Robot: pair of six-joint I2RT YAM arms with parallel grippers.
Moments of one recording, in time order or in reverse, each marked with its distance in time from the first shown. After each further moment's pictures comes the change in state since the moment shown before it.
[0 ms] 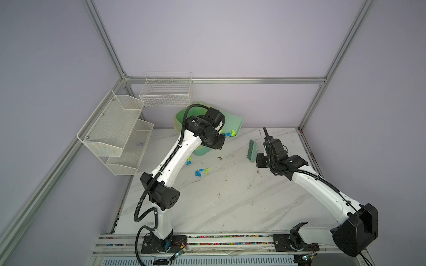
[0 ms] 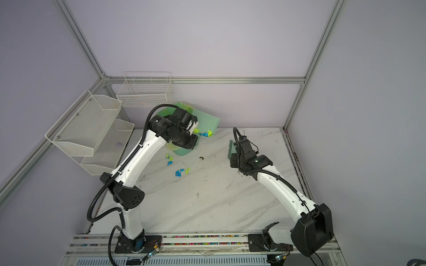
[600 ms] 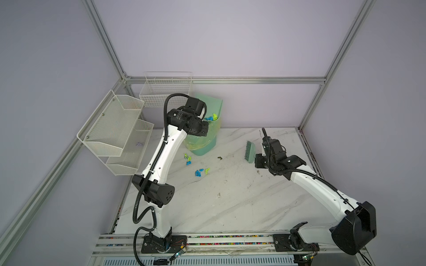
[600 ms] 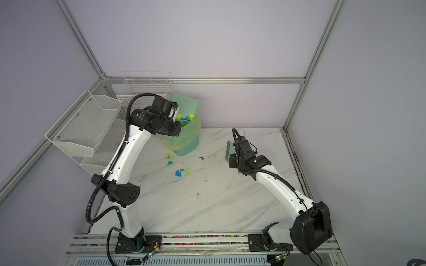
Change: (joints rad) left arm 0.204 -0.018 0.073 0.064 -0.088 0.037; right arm 0.000 0.017 -0.014 0.023 -0.035 0.000
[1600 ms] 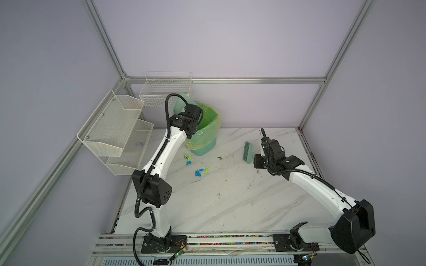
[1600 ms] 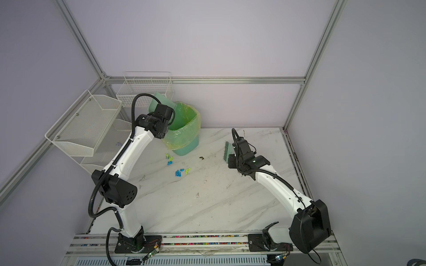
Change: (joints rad) left arm 0.015 -0.029 -0.314 0.216 -0.770 0.249; right arm 0.000 0.011 -0.013 0.042 -0.026 -0.010
